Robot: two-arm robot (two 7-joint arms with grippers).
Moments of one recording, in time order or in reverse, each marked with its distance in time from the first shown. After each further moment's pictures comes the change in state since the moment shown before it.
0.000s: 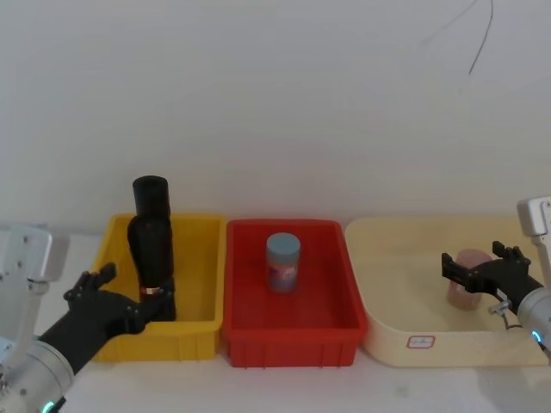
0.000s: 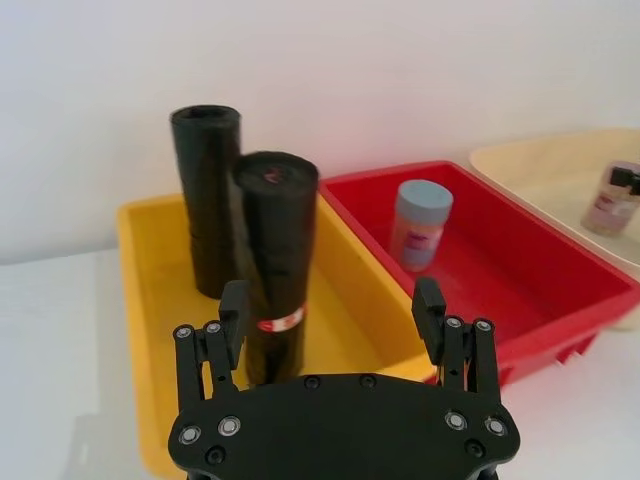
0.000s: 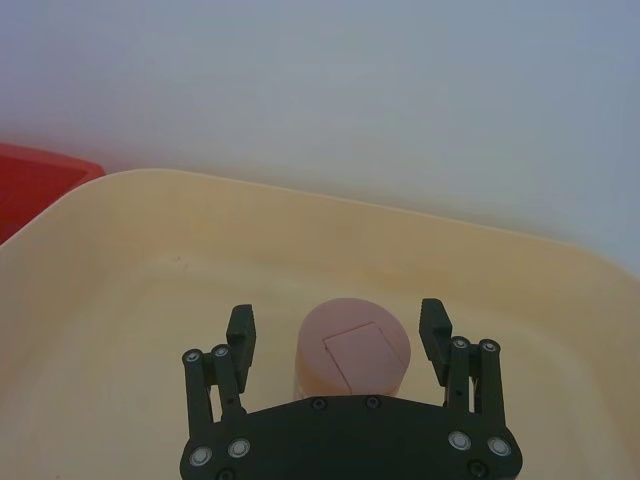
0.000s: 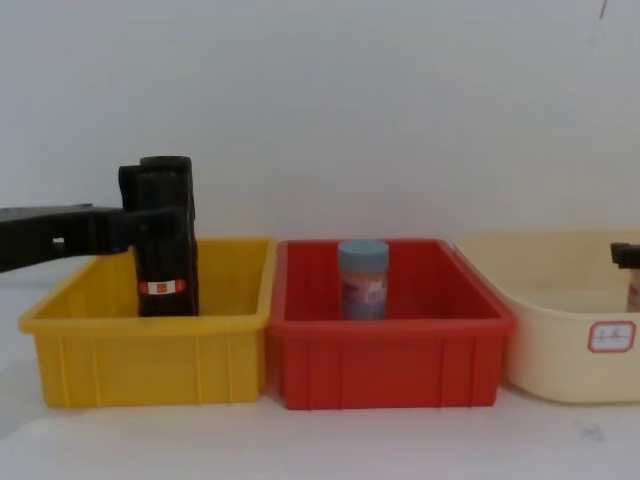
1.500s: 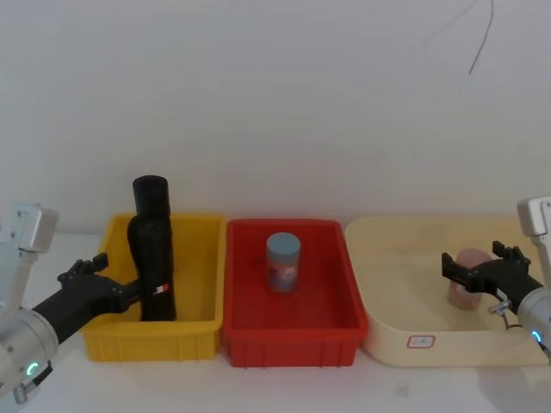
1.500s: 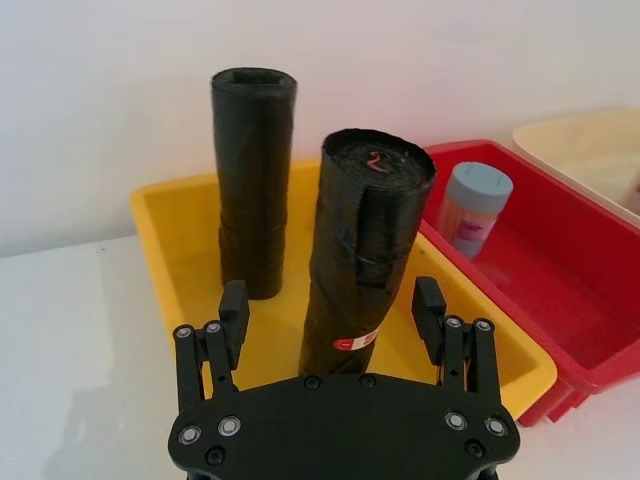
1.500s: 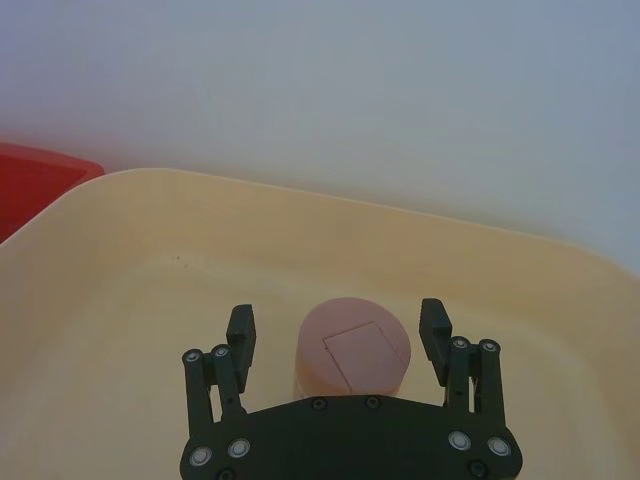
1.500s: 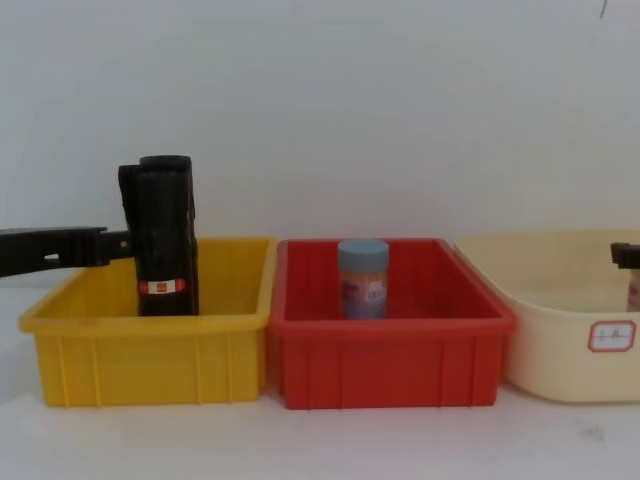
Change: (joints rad) left arm -0.193 0.032 -0.001 0.274 -0.061 0.006 -0.156; right arm 0.000 0.000 0.000 0.000 0.000 0.000 0.000
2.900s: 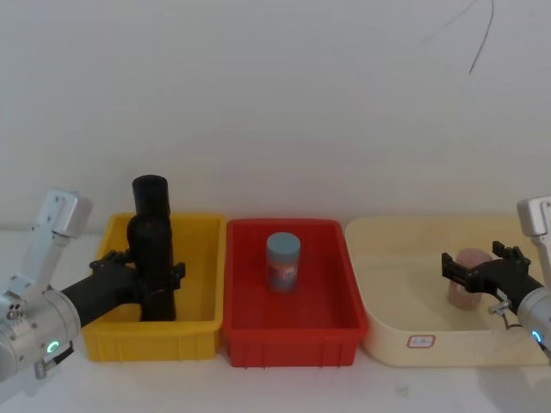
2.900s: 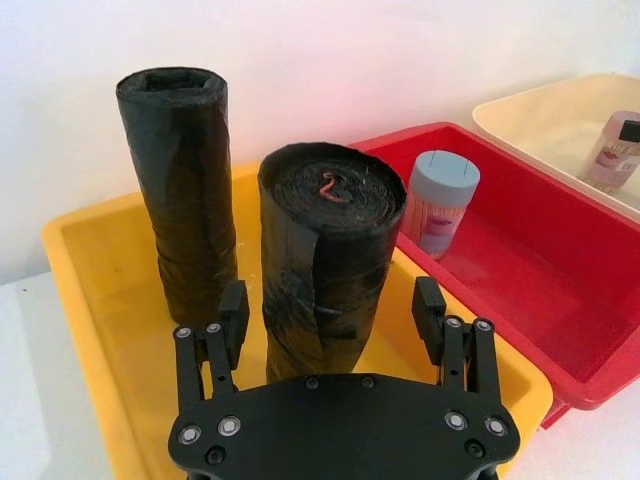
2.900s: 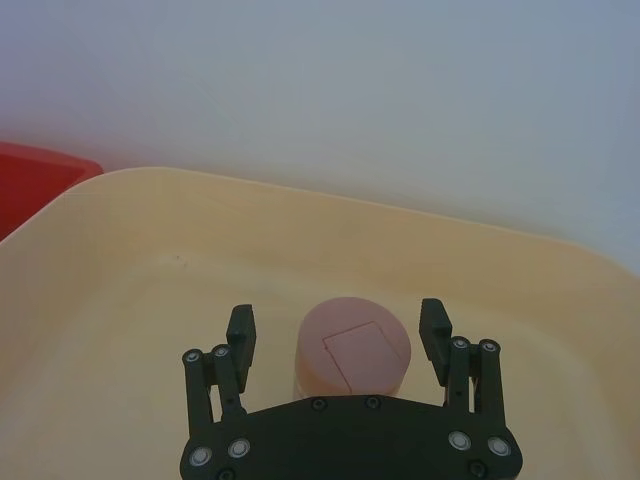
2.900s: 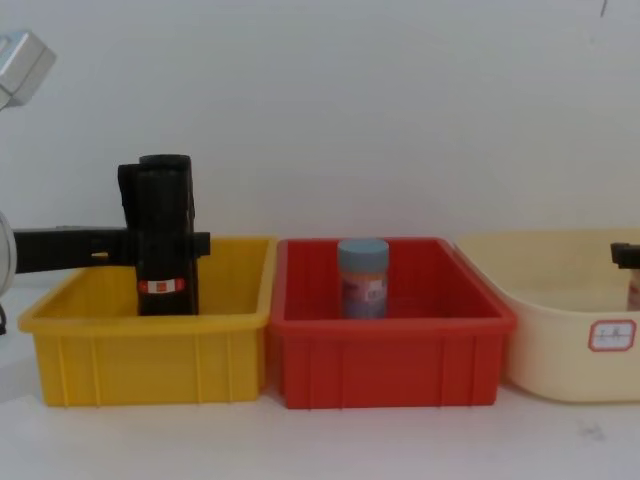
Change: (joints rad) left arm -0.155 0.022 0.109 0.163 -0.012 -0.018 -0.120; right arm 0.000 0.000 0.000 0.000 0.000 0.000 0.000
